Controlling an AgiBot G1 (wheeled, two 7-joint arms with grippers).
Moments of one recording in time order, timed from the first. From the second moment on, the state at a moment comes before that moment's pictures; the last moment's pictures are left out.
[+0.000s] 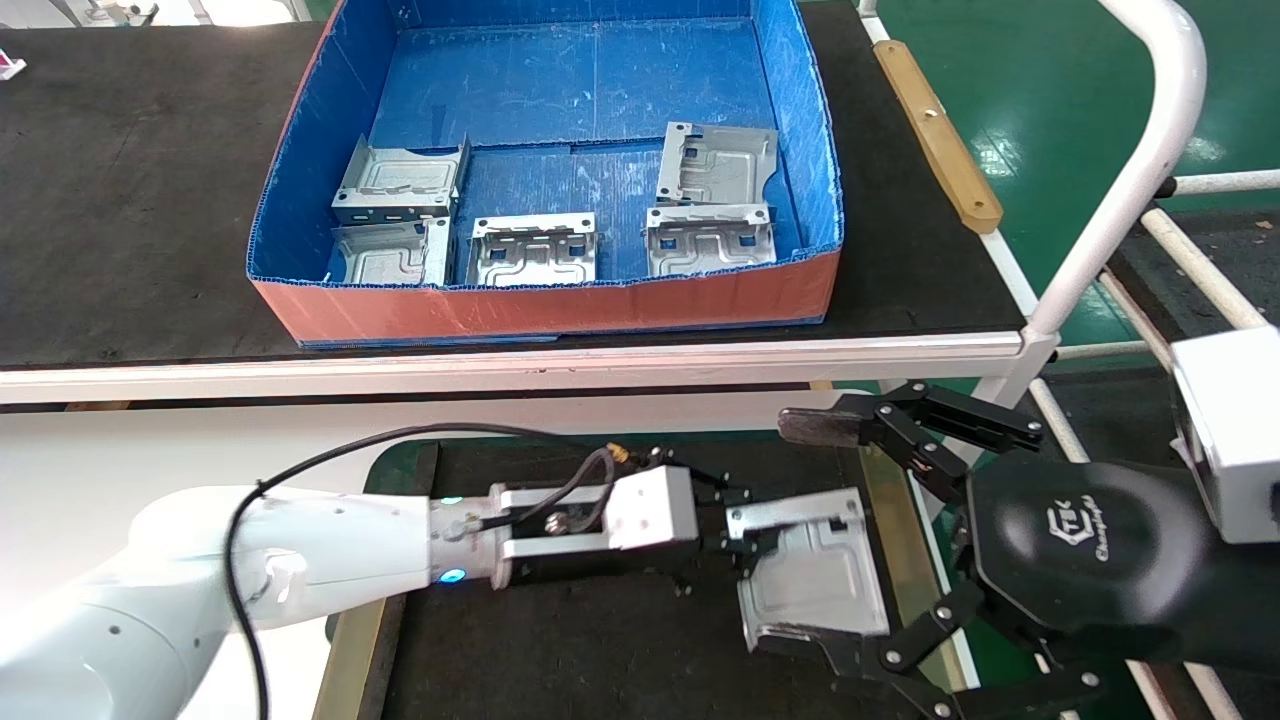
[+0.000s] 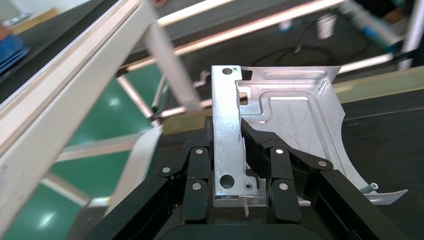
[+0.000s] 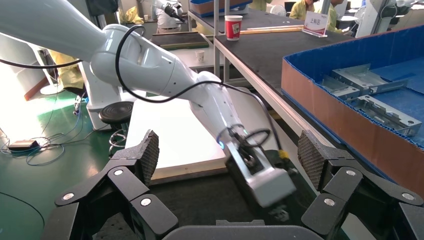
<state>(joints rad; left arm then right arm) -1.41 1.37 0.67 -0.20 1.02 1.26 0.86 1.09 -0.58 -0.36 1.26 -0.67 -1.46 0.14</state>
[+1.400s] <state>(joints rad) -1.37 1.36 1.07 -0.47 0.74 0.85 0.71 1.09 -0.58 -0.36 1.26 -0.67 -1.46 0.14</state>
